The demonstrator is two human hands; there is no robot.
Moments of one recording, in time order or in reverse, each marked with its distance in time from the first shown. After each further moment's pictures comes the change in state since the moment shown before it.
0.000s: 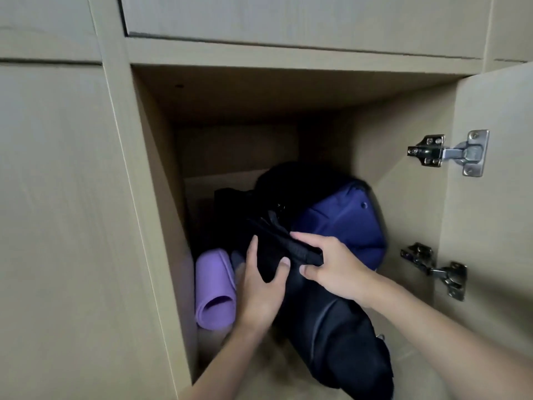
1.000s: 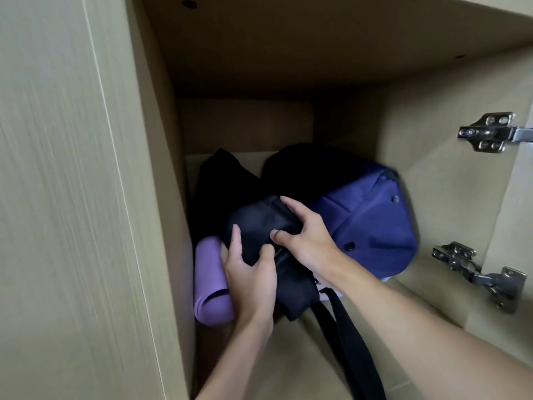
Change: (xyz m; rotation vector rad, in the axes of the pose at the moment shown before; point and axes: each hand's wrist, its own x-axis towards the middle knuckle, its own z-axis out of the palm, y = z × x) left_hand 0.027 -0.021 0.003 -0.498 0.305 -0.177; right_hand 0.081 0.001 0.064 0.397 0.134 -0.024
